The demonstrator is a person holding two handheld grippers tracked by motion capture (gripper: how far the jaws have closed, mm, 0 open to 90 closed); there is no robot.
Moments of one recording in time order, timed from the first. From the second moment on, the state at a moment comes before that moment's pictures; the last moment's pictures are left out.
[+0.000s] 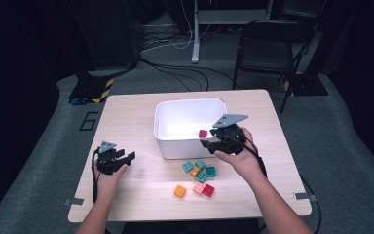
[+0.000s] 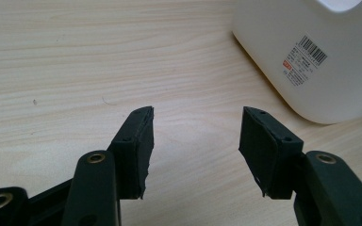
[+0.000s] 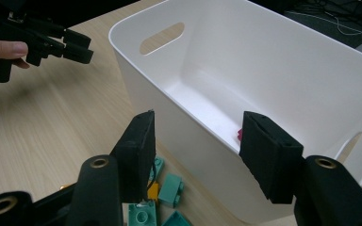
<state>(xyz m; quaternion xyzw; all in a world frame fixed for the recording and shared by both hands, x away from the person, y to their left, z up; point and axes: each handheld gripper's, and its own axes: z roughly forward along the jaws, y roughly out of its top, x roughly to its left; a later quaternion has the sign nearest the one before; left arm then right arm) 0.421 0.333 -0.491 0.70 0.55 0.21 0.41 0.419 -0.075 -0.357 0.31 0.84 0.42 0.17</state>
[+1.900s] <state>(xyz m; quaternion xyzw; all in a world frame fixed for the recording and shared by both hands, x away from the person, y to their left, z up) 0.423 0.333 -0.492 0.70 0.55 0.21 0.41 0.408 -0.090 -0.496 0.38 0.84 0.36 0.14</state>
